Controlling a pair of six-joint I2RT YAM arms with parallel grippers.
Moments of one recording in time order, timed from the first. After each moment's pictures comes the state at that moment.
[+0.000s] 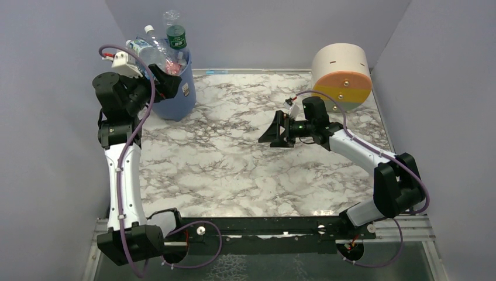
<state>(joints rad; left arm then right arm) 0.22 1.13 1.32 -0.31 0.54 -0.36 0.44 1.49 0.96 -0.10 -0.78 0.71</state>
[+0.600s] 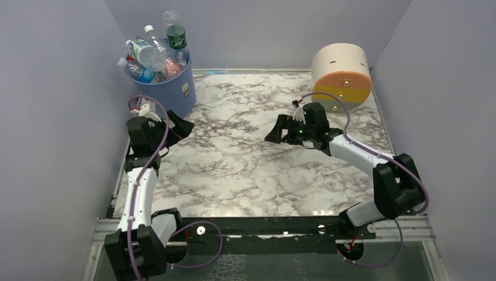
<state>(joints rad) 0.21 0.94 0.71 -0.18 0.48 -0.50 0.44 1.48 0.89 -0.03 -0.47 0.55</state>
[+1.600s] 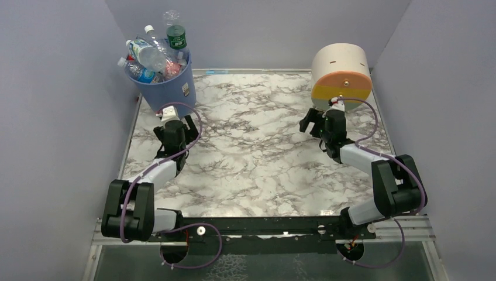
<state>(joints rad) -0.12 1.27 0.49 0.29 -0.28 -0.37 0.24 1.48 0.68 0.35 0.07 0.42</state>
